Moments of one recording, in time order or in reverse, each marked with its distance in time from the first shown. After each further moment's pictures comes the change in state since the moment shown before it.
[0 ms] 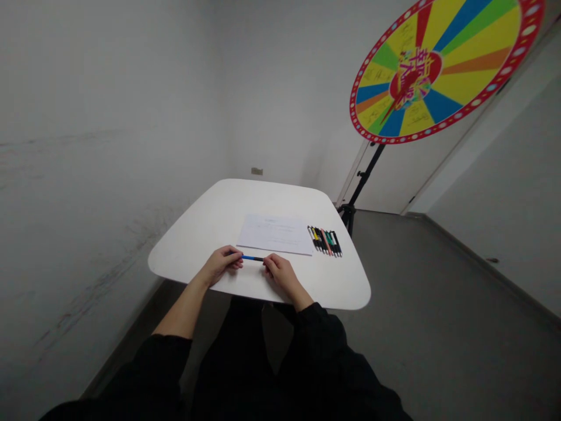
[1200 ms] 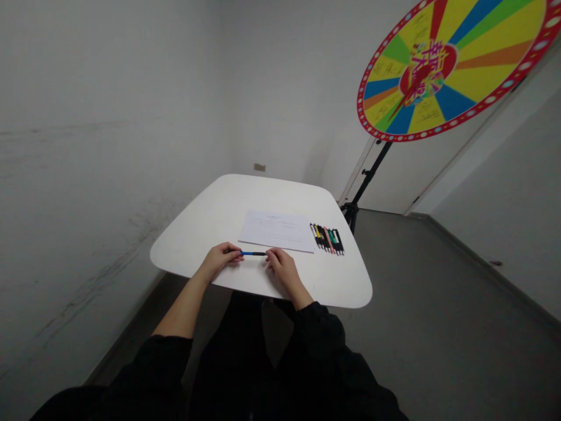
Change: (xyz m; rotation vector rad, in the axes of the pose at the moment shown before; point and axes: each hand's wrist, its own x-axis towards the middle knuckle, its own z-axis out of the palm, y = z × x) left_hand -0.003 -0.006 -0.008 0.024 0.094 0.006; right_hand 0.002 0.001 0.002 -0.009 0.110 -0.029
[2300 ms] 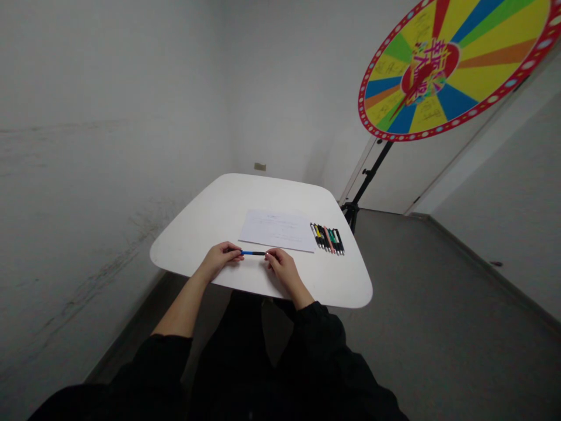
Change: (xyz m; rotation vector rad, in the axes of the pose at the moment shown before) left_hand 0.000 -0.003 -0.001 -0.007 -0.018 0.011; right_hand 0.001 0.007 0.000 0.049 -0.018 -0.033
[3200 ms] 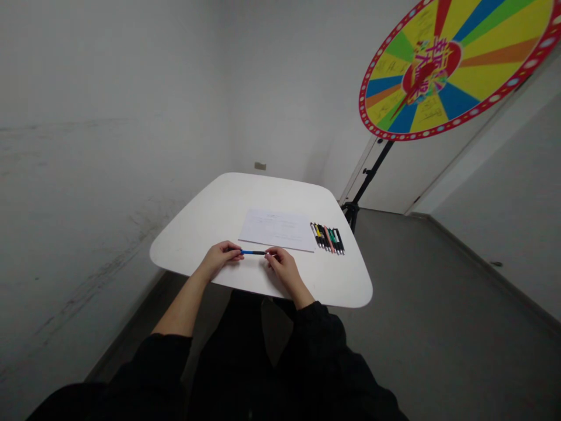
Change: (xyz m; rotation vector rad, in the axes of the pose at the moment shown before) left_hand 0.002 -0.002 -0.001 0.013 -0.004 0.011; right_hand 0.001 0.002 0.000 0.041 0.007 -0.004
